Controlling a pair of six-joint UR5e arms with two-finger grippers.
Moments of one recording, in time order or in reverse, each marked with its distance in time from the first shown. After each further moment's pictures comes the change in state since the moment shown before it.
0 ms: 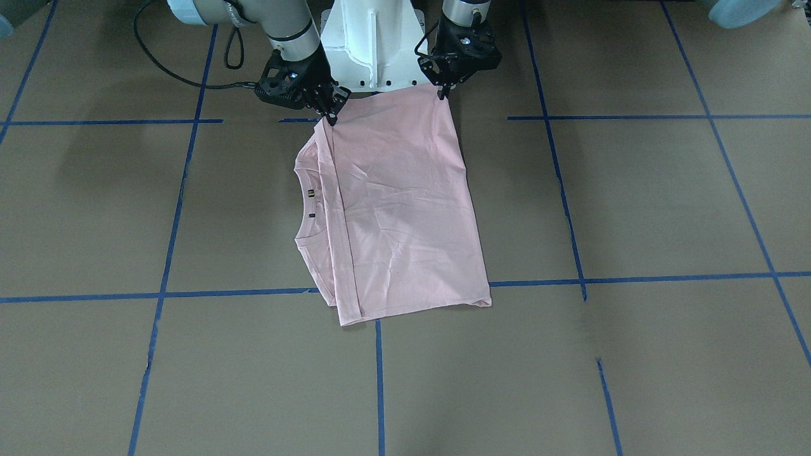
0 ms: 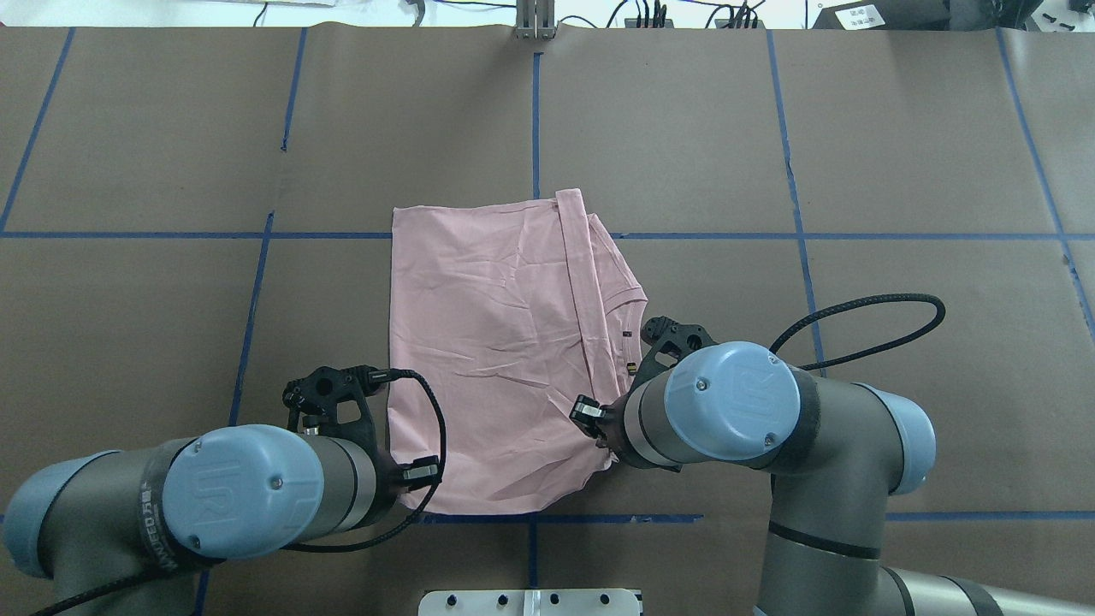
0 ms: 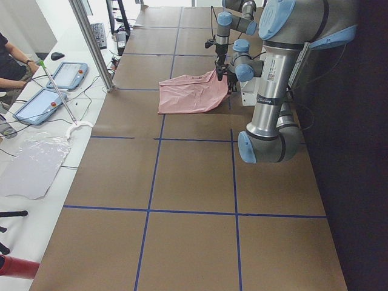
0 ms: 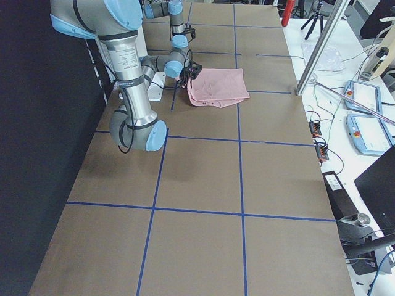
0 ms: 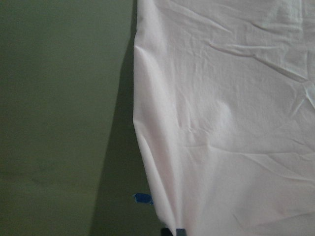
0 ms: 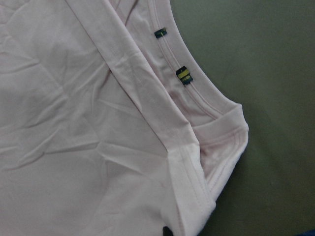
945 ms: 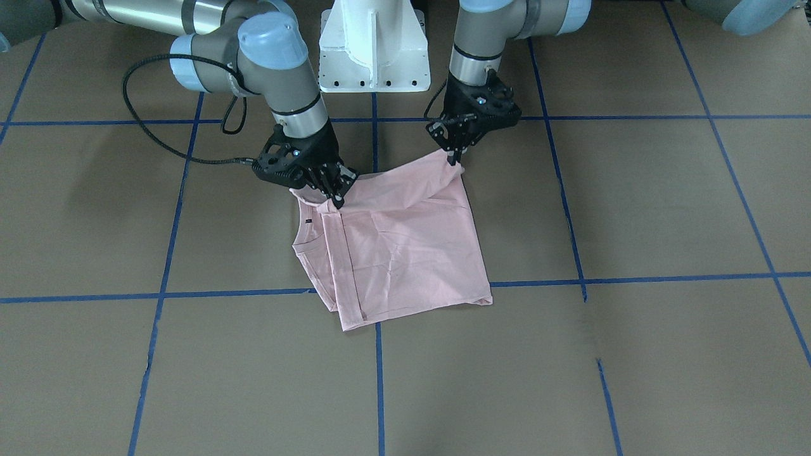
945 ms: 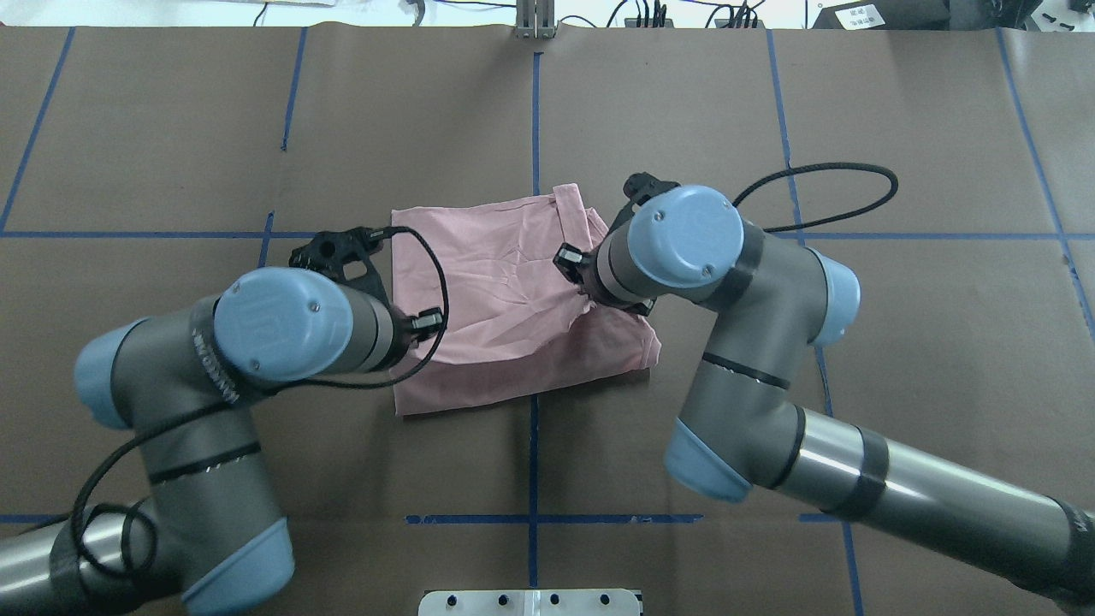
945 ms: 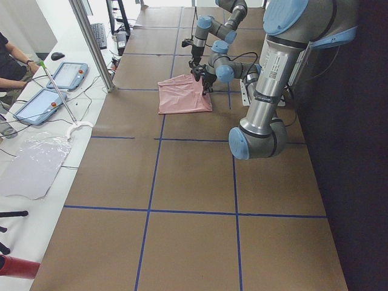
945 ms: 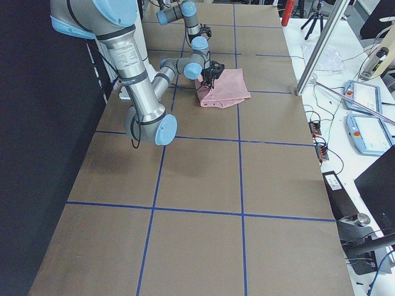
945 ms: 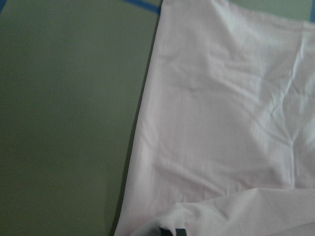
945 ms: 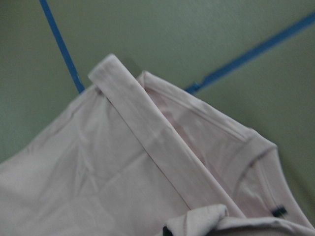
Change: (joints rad) left arm -0.265 -0.139 0.277 -0.145 0.001 0.041; right arm 0.241 0.226 -0.393 0.190 -0.016 -0.088
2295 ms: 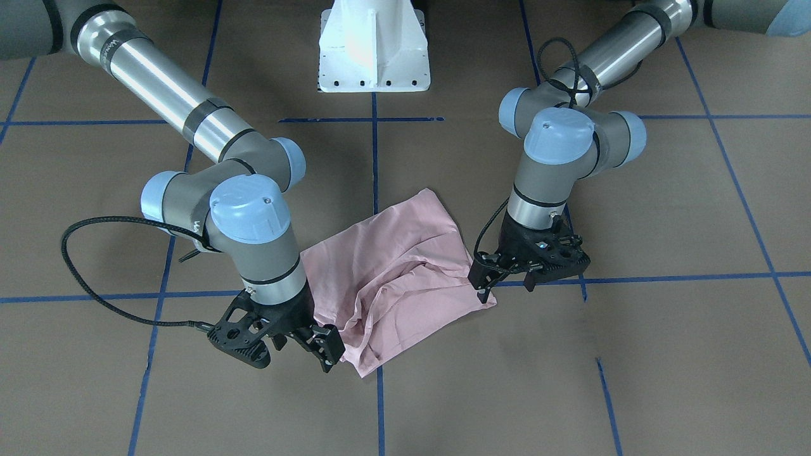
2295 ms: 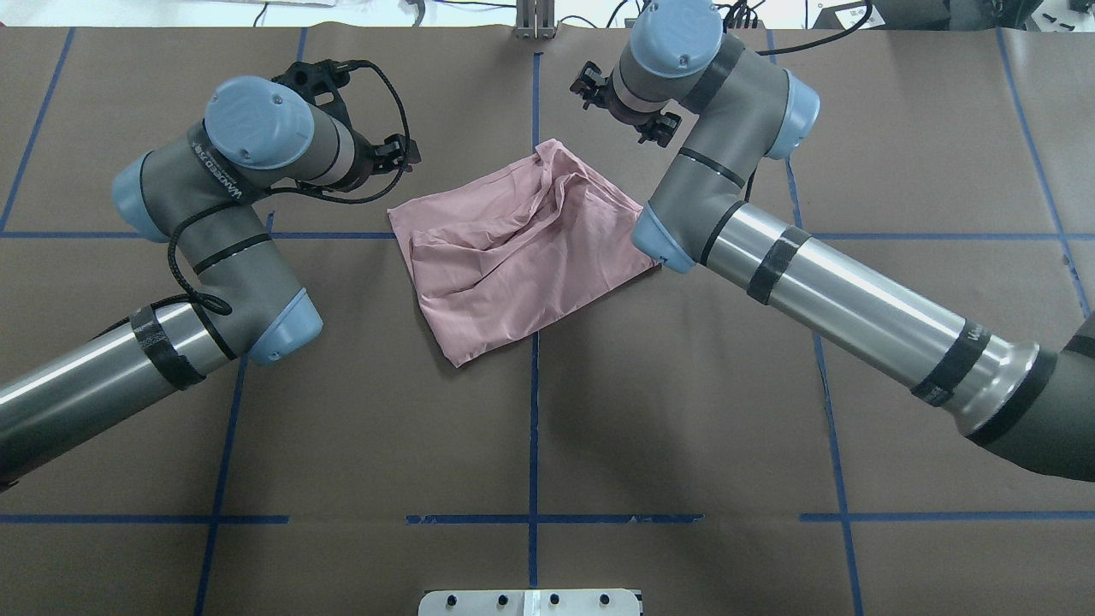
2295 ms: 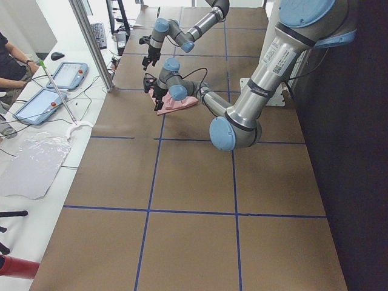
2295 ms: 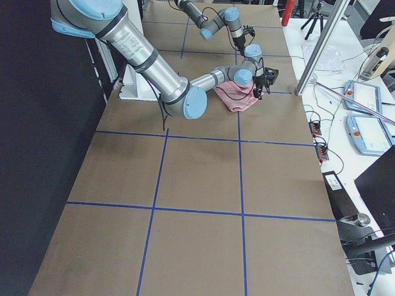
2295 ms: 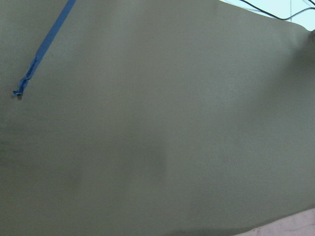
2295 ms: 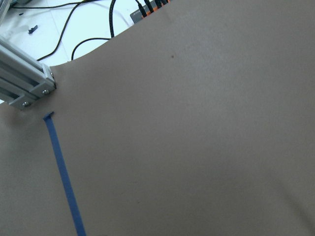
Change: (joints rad) left arm -0.267 -0.117 0.449 -0.383 -0.103 0.226; right arm 0.260 0.252 -0.559 0.245 0.064 -0.210
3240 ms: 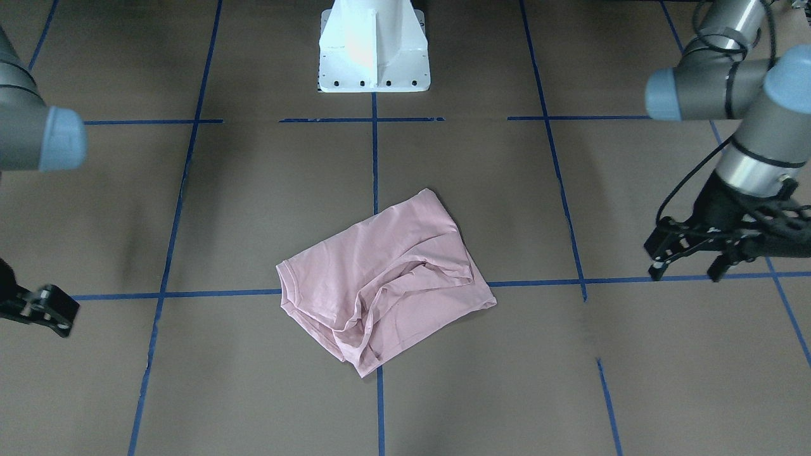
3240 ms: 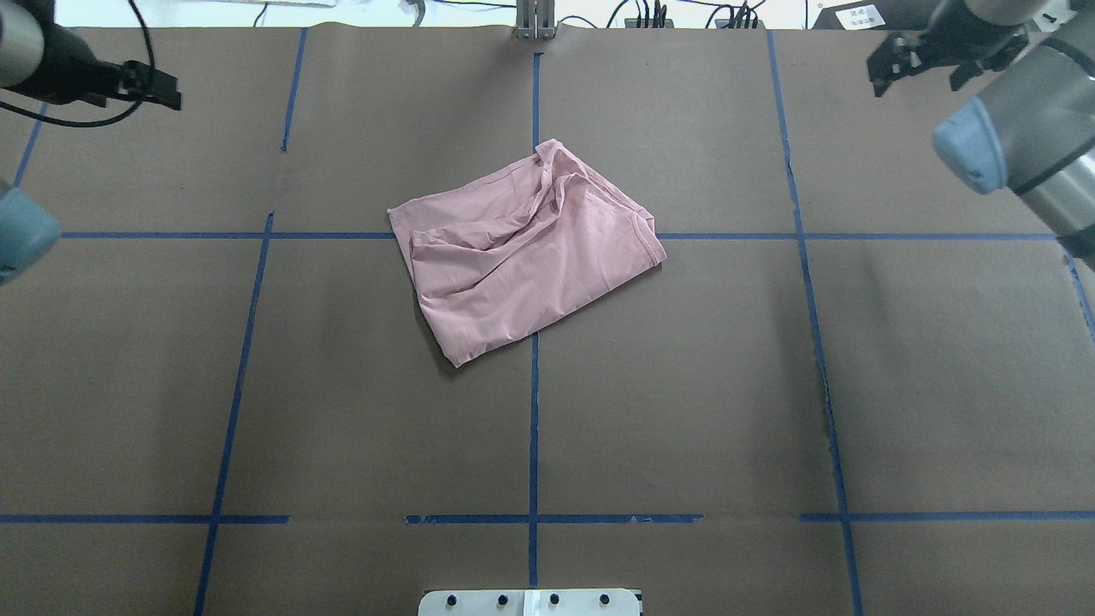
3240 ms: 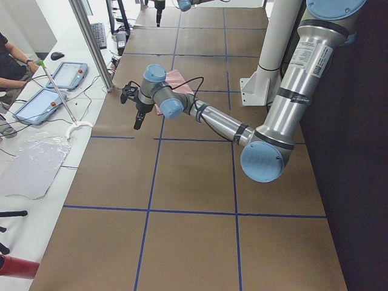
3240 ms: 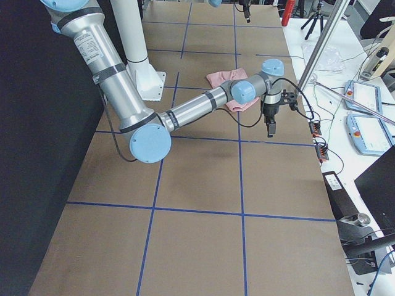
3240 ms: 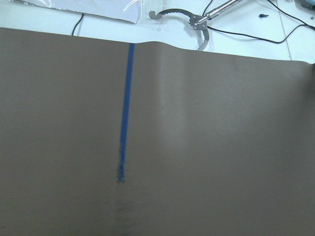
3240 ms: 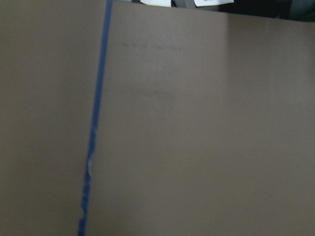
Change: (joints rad) left arm -0.397 0.340 -0.269 0.061 -0.295 0.670; right arm 0.382 -0.479 0.546 -0.517 0.285 -1.027
